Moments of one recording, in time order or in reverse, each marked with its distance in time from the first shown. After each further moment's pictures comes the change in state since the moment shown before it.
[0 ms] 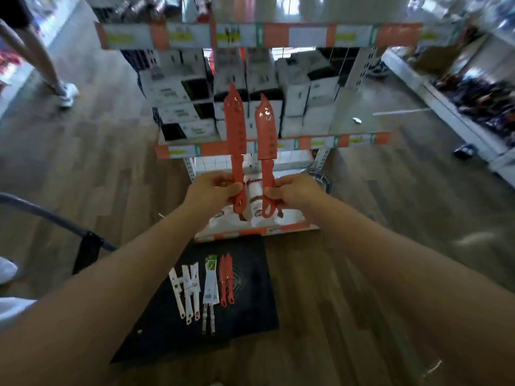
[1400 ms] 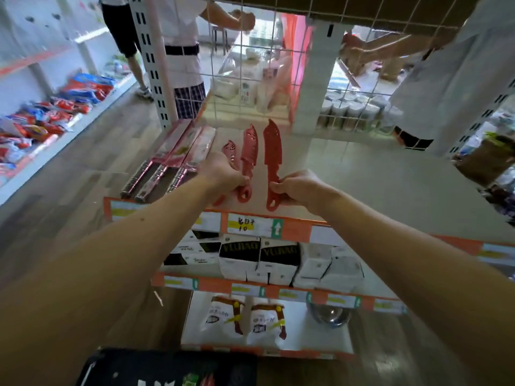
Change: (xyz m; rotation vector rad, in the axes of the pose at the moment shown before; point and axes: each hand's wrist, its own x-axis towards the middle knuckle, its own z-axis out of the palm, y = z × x) left_hand 0.267 0.265 -0.051 0.296 0.273 -0.025; right_hand 0.229 -0.300 -0.092 -0.065 -0.080 -0.116
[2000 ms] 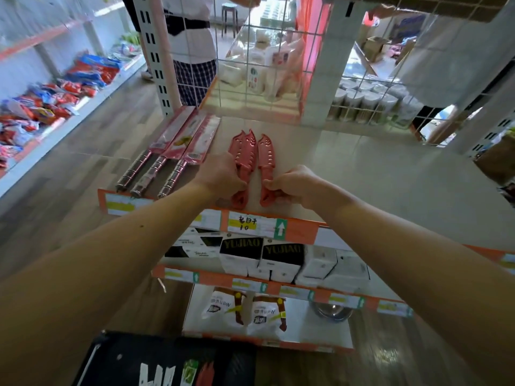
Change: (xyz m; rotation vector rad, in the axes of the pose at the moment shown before) left_hand 0.015 -0.016 0.004 0.411 0.011 0.187; right_hand 0.035 0.000 0.017 -0.081 -0.022 0.063
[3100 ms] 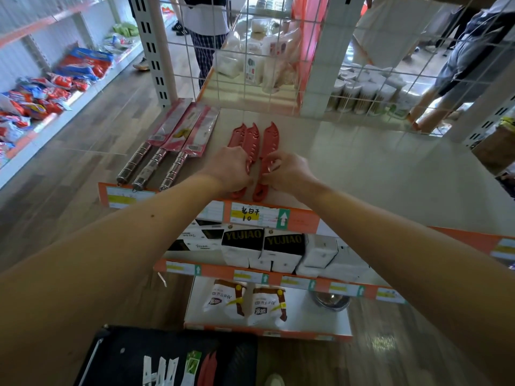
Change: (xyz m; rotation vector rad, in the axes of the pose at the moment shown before) left_hand -0.002 0.005 0.001 0.197 -0.053 0.234; right_hand -0.025 -0.004 0.009 -0.298 0.089 -0.313
